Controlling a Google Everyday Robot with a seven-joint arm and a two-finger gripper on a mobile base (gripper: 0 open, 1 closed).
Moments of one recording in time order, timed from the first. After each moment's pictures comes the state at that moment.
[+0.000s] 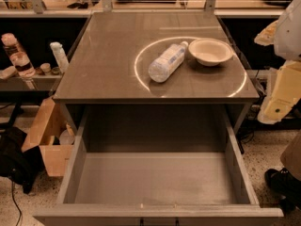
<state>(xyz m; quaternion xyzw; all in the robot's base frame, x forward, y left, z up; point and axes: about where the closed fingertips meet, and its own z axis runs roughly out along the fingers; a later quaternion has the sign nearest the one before) 0.438 -0.217 0.976 -0.60 0.78 -0.03 0.16</state>
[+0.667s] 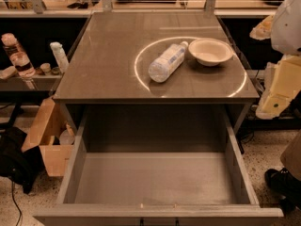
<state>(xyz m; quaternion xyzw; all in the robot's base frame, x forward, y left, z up) 0.442 -0.209 0.985 -0.62 0.77 -0.04 0.17</state>
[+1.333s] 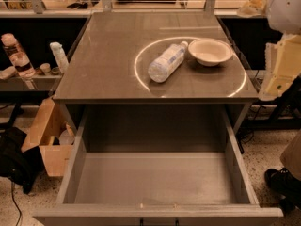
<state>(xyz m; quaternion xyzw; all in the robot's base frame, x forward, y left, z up) 0.463 -0.192 1.013 -0.69 0.69 -0.05 0.20</state>
